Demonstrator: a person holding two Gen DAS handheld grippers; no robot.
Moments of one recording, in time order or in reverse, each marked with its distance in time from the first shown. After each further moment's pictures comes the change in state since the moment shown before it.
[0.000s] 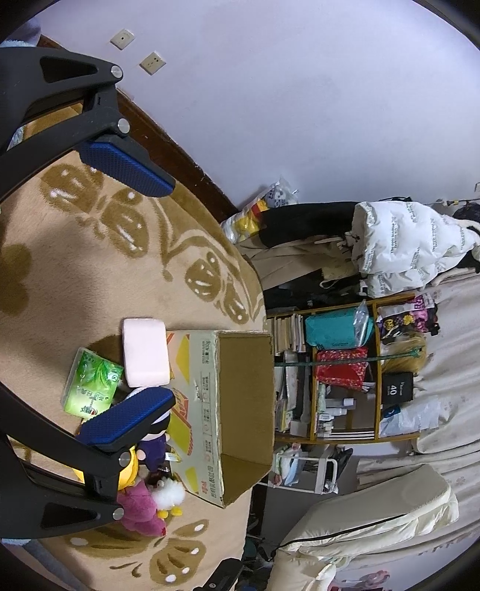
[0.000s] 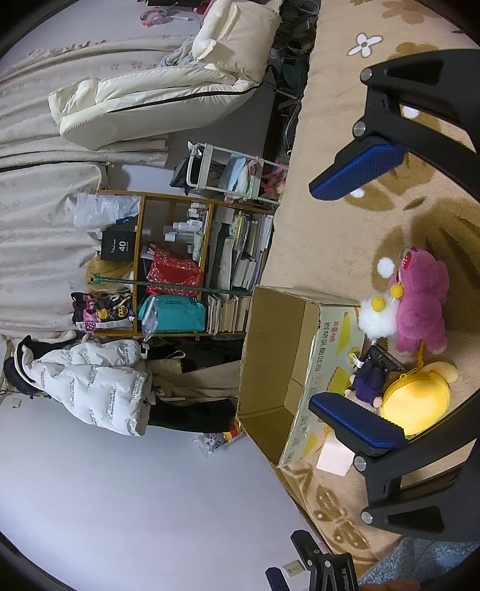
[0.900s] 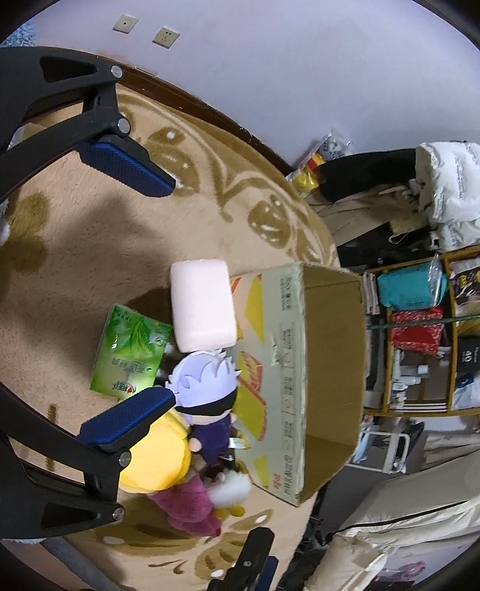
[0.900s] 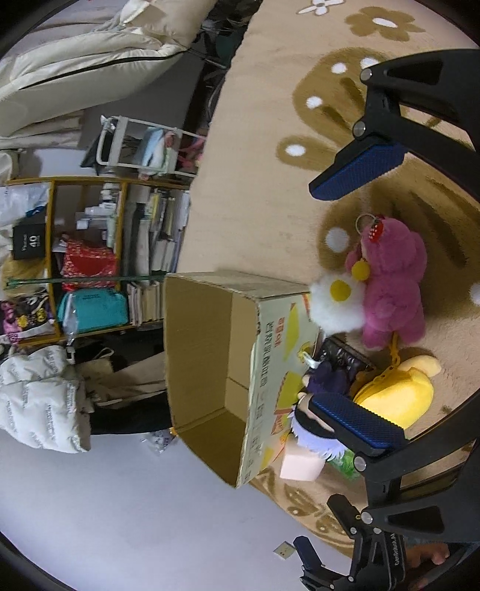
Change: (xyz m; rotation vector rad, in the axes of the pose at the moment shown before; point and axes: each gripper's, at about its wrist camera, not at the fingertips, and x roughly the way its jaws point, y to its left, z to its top) left arm 0.067 -0.042 -0.019 0.086 0.283 -0.123; right arm 0.082 -0.015 -0.019 0.093 0.331 0.096
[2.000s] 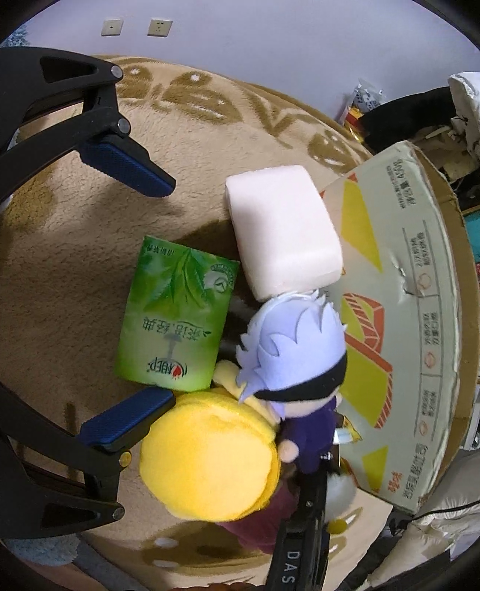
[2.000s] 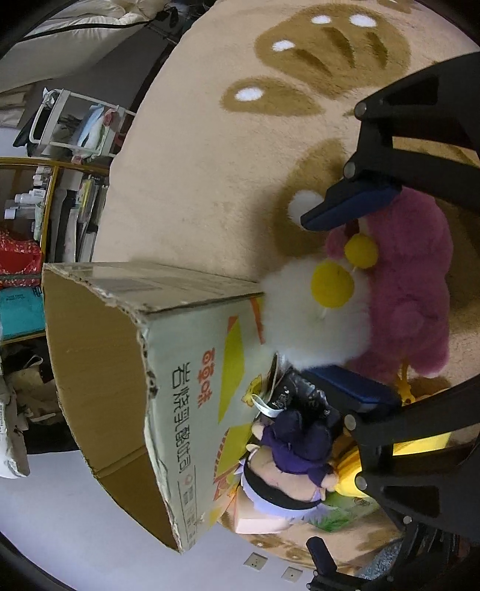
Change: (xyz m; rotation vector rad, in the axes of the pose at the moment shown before) left arm 0.068 -0.041 -0.025 0.127 0.274 -0.058; right arm 0.094 -0.001 -0.022 0.001 0.259 0.007
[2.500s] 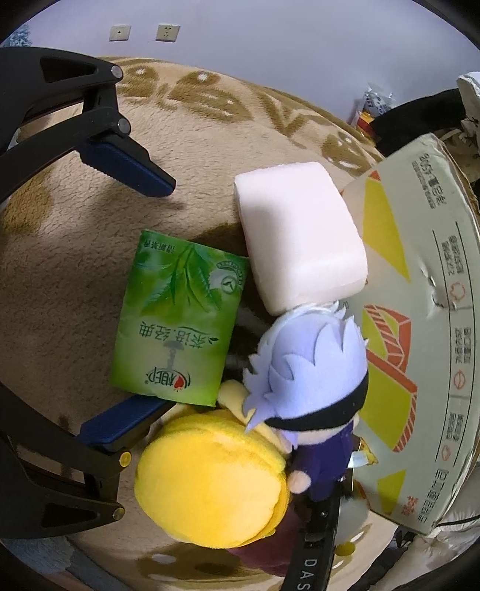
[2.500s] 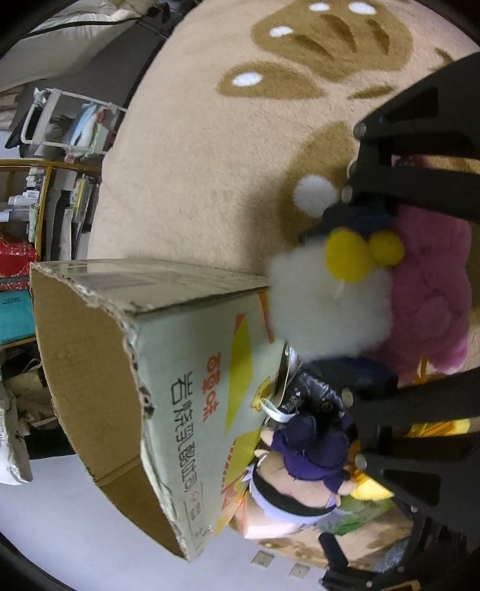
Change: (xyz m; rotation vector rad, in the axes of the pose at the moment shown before) left arm 0.018 0.006 0.004 -0.010 0.050 0.034; right arm 0.014 -0.002 0.005 0.032 0.014 0.030
